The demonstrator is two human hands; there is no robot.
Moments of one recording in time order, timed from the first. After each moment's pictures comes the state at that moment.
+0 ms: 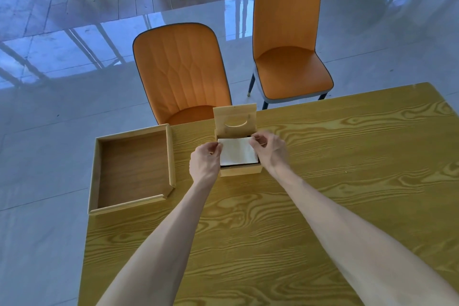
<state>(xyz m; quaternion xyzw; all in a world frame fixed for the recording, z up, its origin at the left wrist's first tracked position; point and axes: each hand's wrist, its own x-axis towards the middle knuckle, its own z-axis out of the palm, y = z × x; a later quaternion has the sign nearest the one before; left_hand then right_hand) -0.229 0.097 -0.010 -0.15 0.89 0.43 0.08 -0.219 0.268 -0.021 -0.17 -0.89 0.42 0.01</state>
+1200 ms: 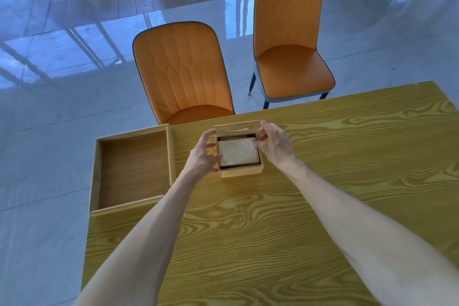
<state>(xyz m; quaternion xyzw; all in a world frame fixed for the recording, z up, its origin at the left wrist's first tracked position) -0.249 0.069 -0.013 -0.07 0.79 0.55 0.26 -0.240 0.286 -0.026 -0.04 -0.95 0.30 0.00</state>
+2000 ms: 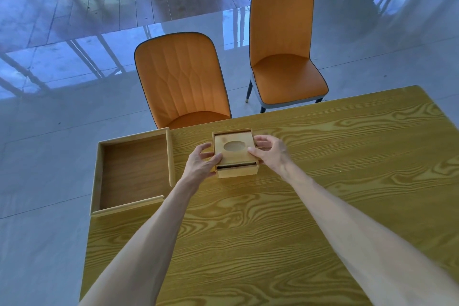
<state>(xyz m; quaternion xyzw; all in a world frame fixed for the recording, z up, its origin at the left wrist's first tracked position) -0.223 0.069 -0.007 -0.16 0.73 0.62 0.25 -0.210 0.292 -0.026 -0.18 -0.82 0.54 -0.08</state>
